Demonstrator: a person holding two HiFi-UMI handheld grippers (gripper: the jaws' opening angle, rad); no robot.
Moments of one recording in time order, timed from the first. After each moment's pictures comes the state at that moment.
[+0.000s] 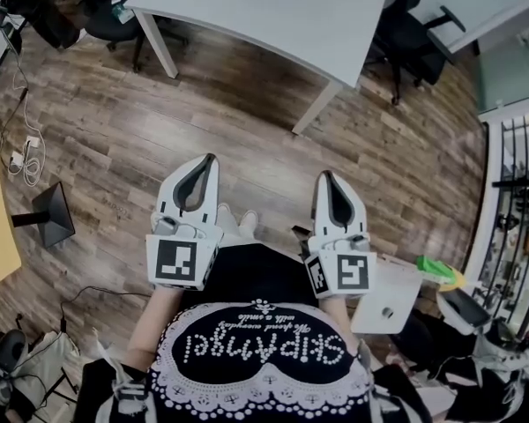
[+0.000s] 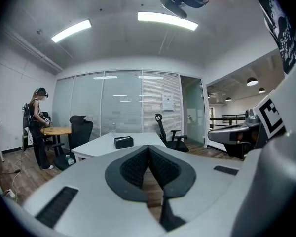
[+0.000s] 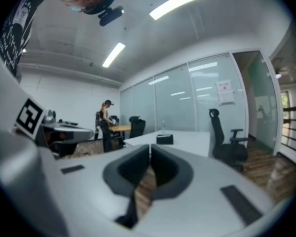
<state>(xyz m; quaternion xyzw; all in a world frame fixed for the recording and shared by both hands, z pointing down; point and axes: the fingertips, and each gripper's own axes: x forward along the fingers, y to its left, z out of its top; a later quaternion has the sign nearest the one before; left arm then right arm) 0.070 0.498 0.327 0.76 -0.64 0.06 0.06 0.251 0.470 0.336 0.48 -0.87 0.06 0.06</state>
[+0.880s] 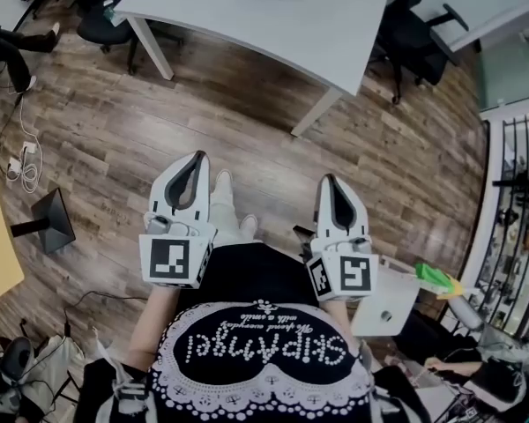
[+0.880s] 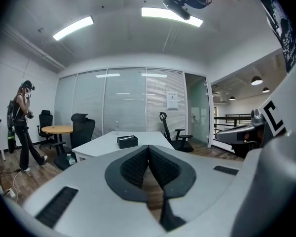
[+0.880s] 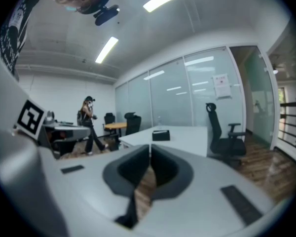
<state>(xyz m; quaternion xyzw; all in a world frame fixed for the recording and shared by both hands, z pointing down) 0.042 0.447 0.335 0.75 -0.65 0.06 0.06 0.248 0.425 0.351 0.50 -0.86 0.09 0.07</state>
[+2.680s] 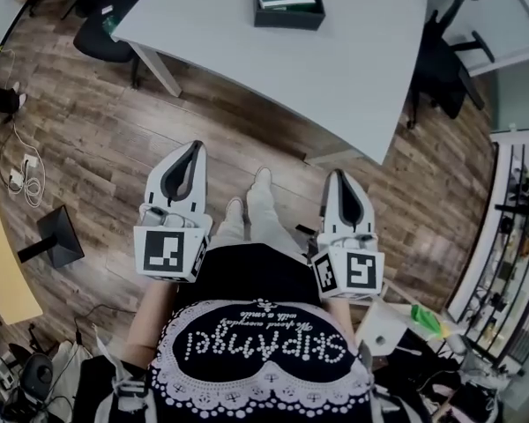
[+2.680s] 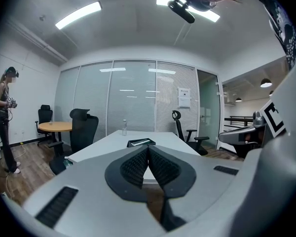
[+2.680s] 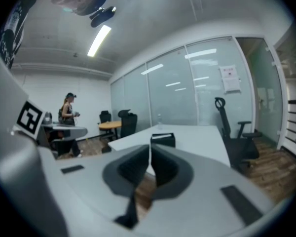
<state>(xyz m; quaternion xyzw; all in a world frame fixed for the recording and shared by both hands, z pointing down) -0.091 0.231 0.334 0.75 -0.66 0.06 0.07 0.132 0.207 0.349 0.50 -0.85 0.11 0.09</state>
